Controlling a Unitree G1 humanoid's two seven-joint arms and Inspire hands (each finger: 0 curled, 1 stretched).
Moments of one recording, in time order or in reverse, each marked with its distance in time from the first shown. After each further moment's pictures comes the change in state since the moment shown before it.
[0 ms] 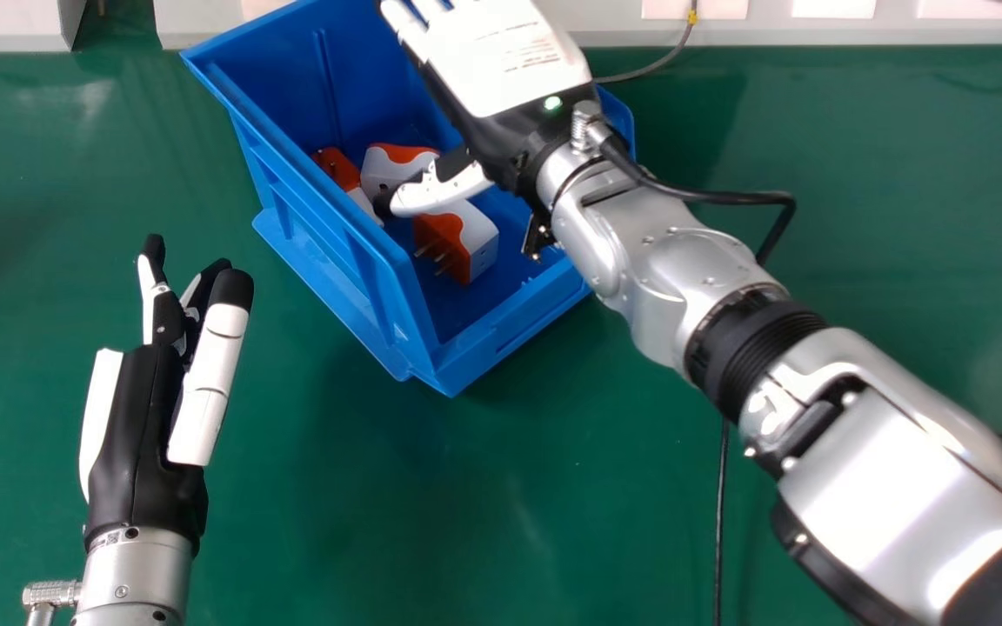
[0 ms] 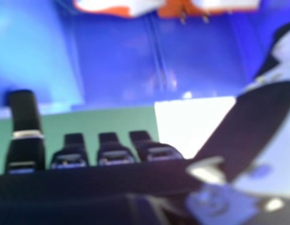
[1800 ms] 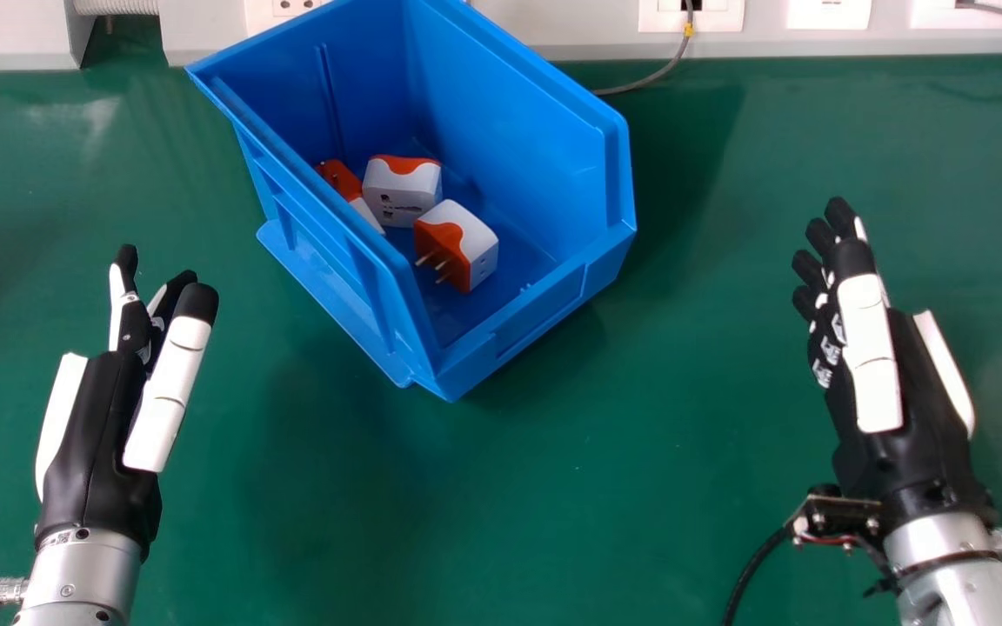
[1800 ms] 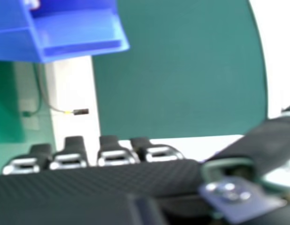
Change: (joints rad) left arm -0.032 0.098 0.078 0.145 -0.043 -0.077 -0.087; right arm 1.275 -0.124 -0.652 -1.110 0.981 -0.122 0.374
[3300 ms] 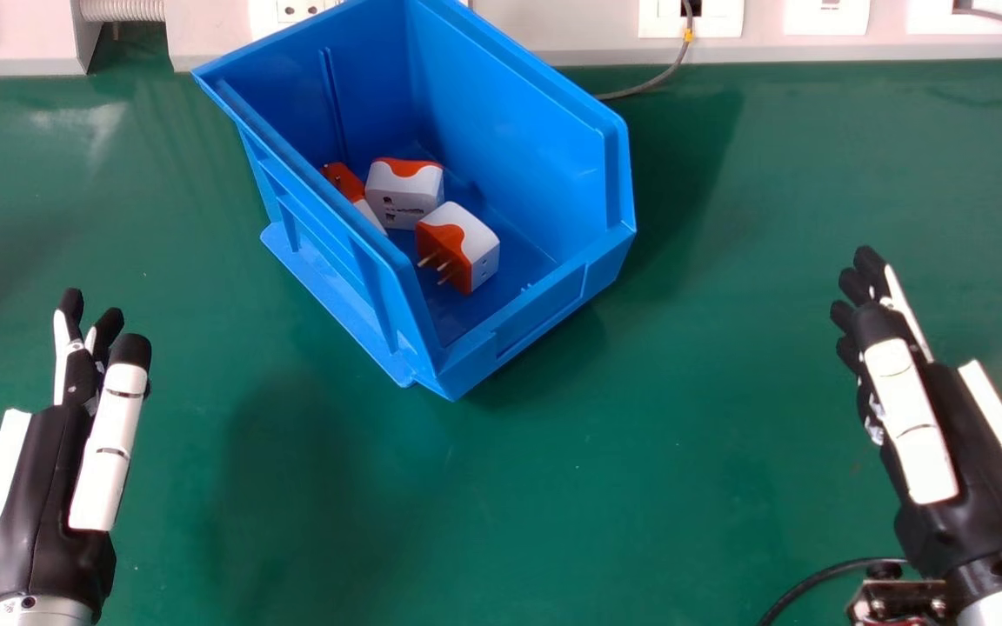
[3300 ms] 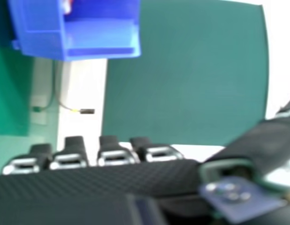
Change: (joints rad) left arm 0.093 0.016 0.050 0.074 -0.045 -0.159 -0.025; right arm 0.181 -0.022 -0.078 -0.183 -0.060 0.029 0.114
